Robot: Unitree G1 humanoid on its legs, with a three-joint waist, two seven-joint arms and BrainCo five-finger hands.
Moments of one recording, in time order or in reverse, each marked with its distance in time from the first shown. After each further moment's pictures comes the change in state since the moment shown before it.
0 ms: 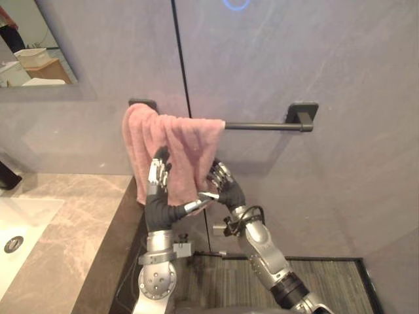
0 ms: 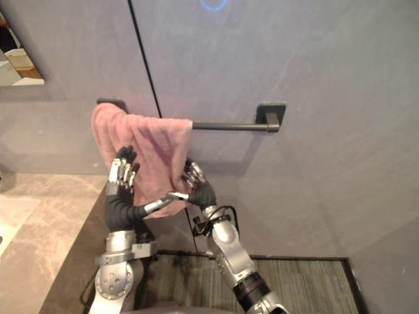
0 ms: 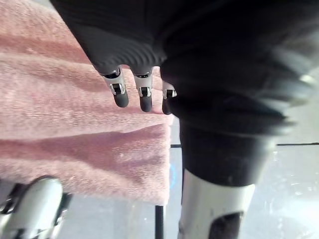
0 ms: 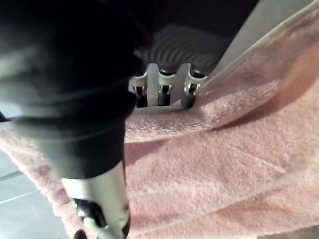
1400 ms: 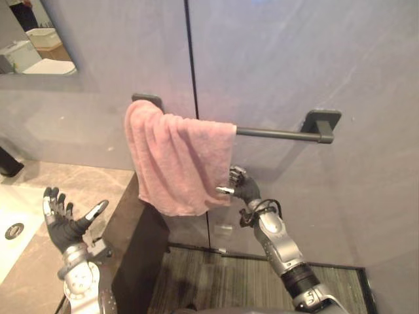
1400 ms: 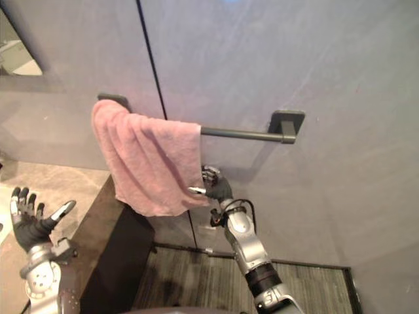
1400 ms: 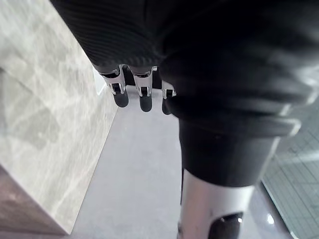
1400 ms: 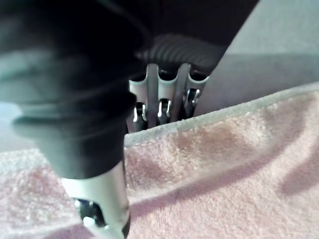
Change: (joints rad) left arm -0.138 0.071 0.694 0.288 -0.367 0.214 -0.087; right arm -0.061 -0.041 -0.157 0.040 -0.064 0.119 0.037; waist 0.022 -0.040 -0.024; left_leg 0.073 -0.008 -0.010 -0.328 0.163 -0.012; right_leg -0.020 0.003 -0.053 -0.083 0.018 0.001
